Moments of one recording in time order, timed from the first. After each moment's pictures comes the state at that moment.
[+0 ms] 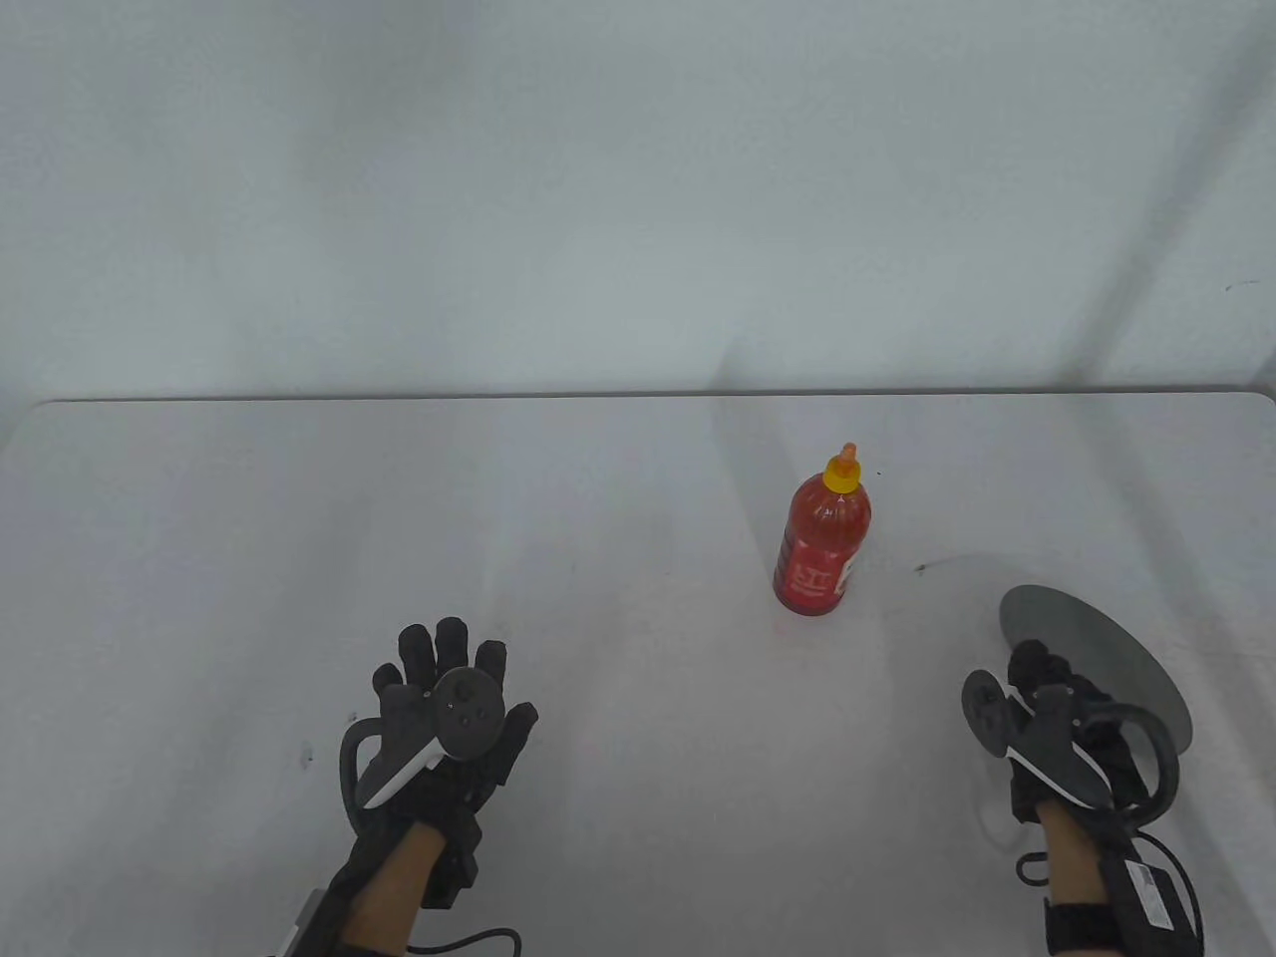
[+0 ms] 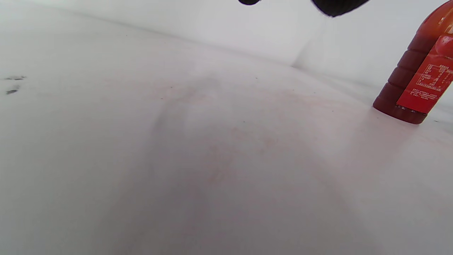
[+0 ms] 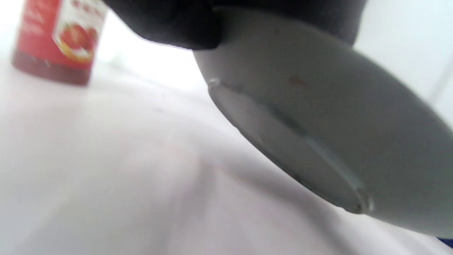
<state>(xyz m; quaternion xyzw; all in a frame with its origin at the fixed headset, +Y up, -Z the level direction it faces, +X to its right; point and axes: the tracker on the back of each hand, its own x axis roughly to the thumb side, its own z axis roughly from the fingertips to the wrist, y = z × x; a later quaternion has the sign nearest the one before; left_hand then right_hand) -0.202 -0.730 -0.311 -0.10 -0.05 0.11 0.99 0.294 -0.710 -0.313 0.04 0.08 -0.98 0.16</state>
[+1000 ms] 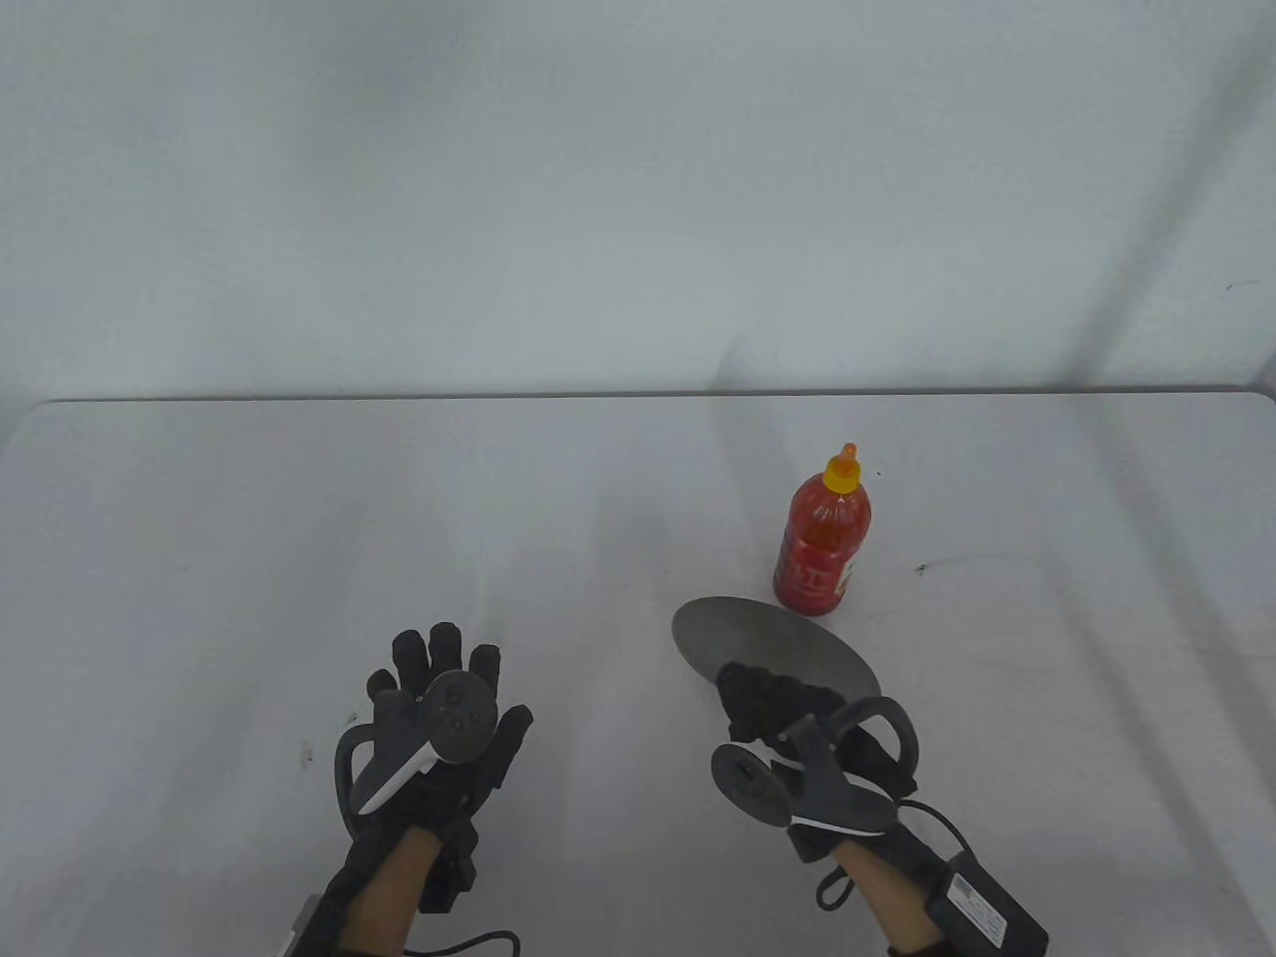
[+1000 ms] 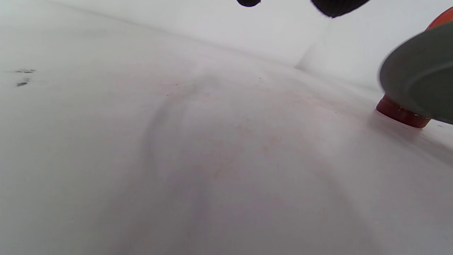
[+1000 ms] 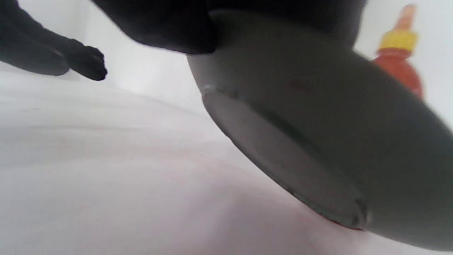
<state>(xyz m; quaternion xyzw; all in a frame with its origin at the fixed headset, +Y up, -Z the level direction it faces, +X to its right) -0.207 -0.731 -0.307 -0.11 -0.04 0.11 0.99 0.079 -0.677 -0.282 -0.26 0.11 -0.96 0.06</state>
